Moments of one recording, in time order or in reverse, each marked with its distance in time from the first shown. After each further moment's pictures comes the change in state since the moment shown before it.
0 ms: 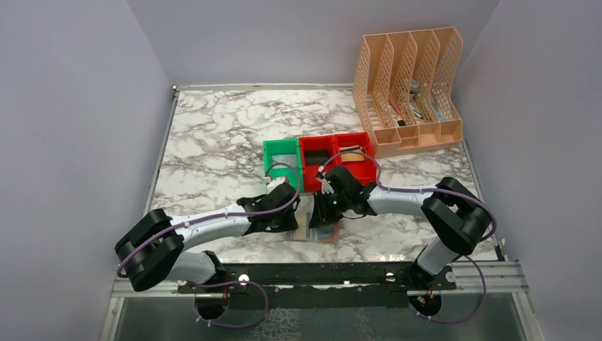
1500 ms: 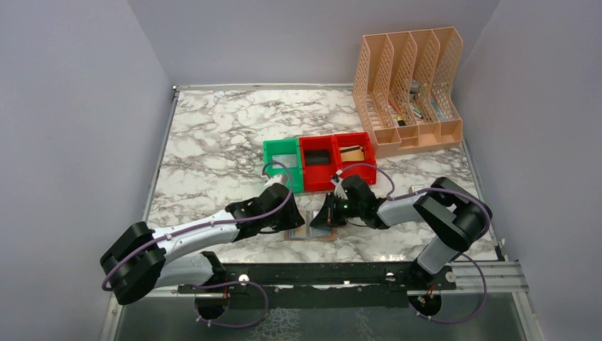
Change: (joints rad) left arm 0.000 -0.159 -0.079 0.110 0.044 -0.019; right arm -0.060 0.050 -0.270 0.526 -0.055 0.293
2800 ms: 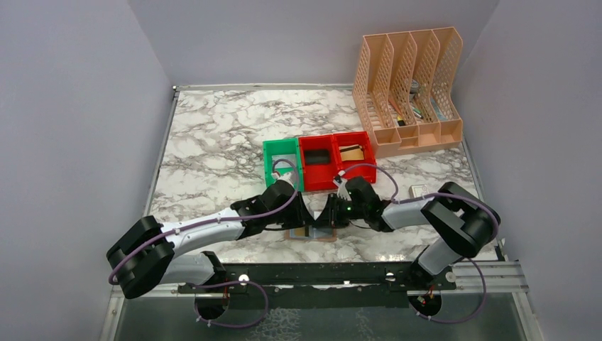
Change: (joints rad) left arm 0.000 0.066 0.015 0.146 0.148 -0.012; right arm -0.005 -0.054 -0.036 0.027 -0.020 -0.036
